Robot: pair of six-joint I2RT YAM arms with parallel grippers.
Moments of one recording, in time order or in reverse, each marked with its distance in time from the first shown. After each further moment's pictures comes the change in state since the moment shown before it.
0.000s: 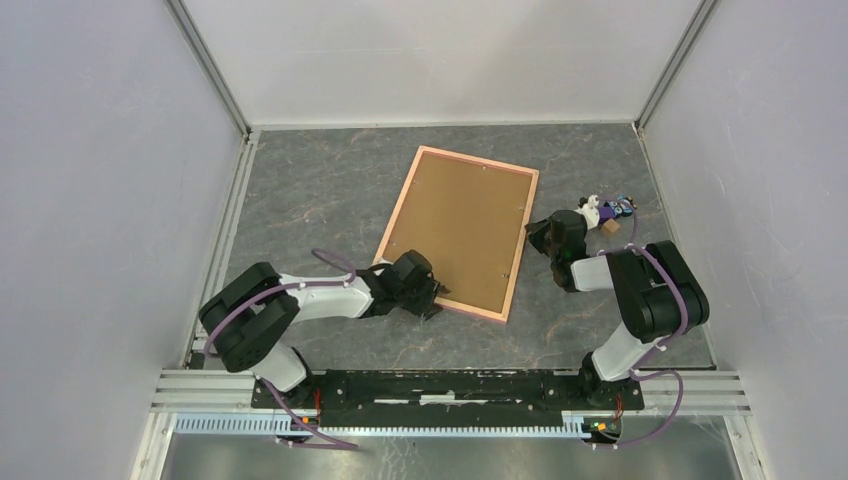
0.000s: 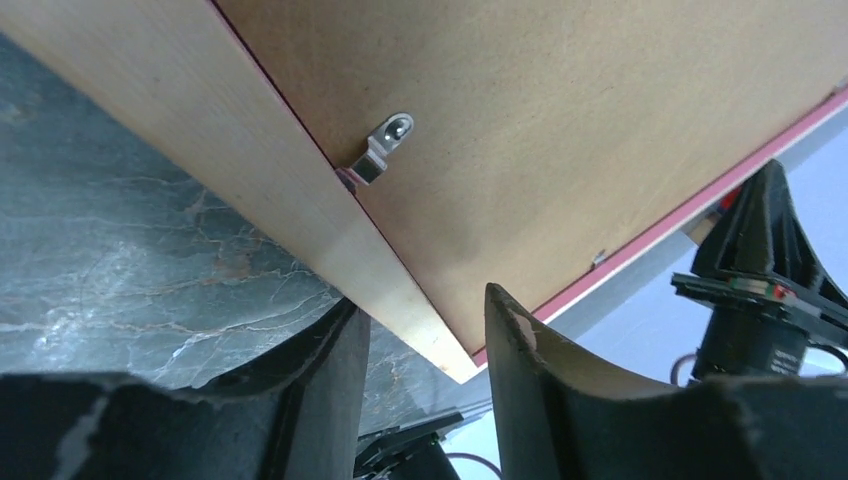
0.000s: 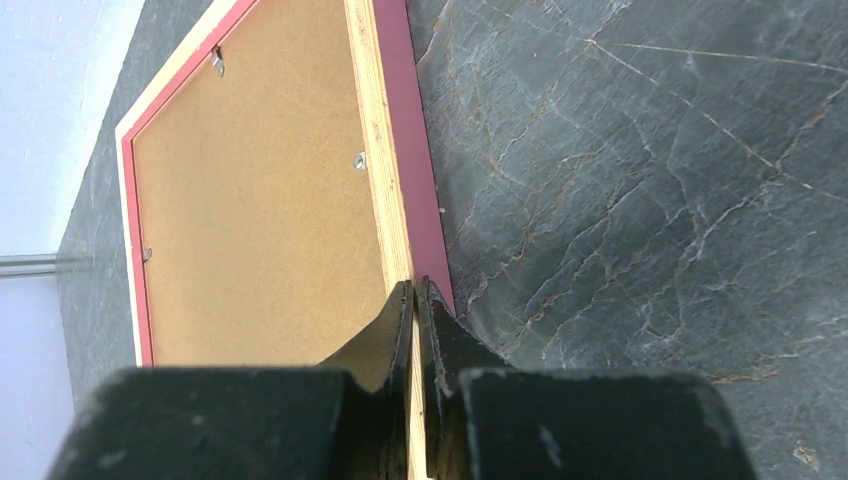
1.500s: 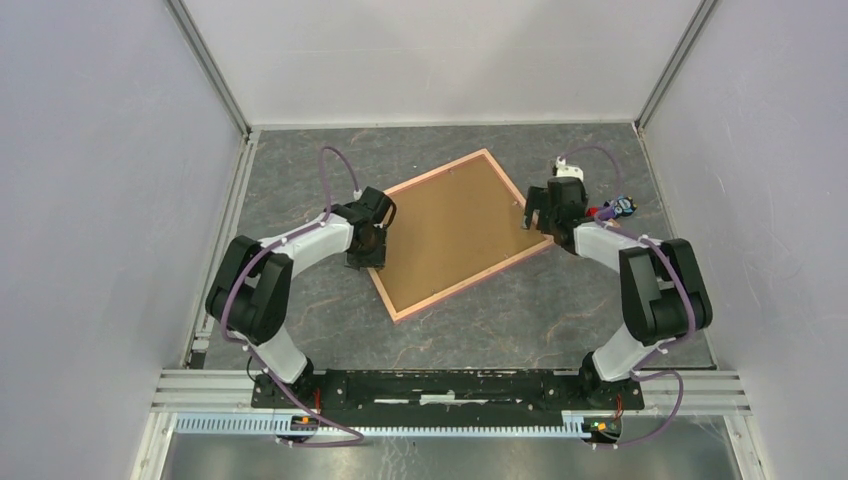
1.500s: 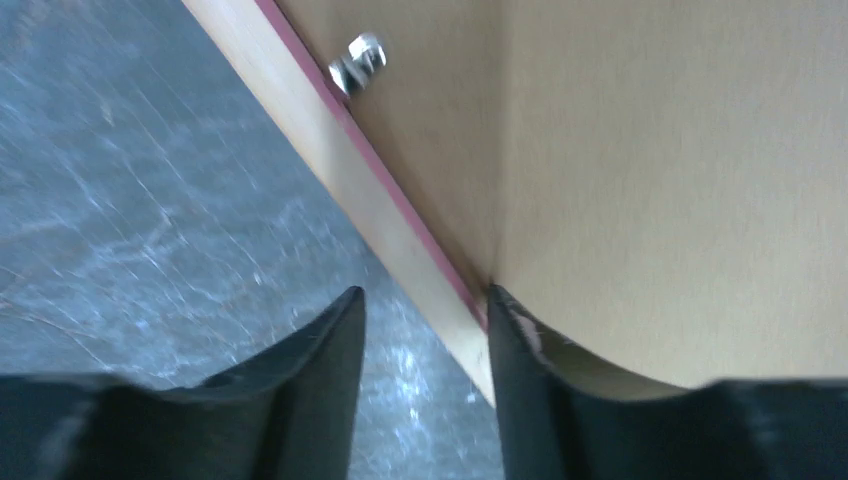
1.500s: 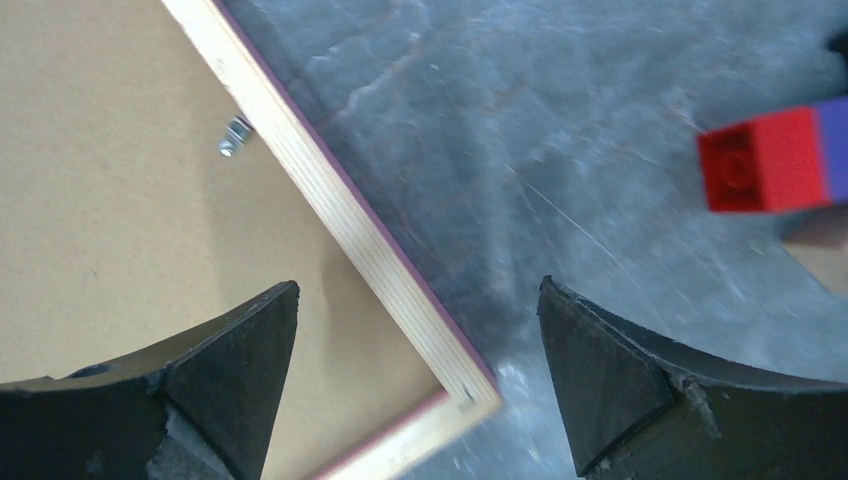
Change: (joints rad) left arm 0.426 0.148 0.407 -0.591 -0.116 1.479; right arm -0.025 0.005 0.335 -0.539 0.053 -0.662
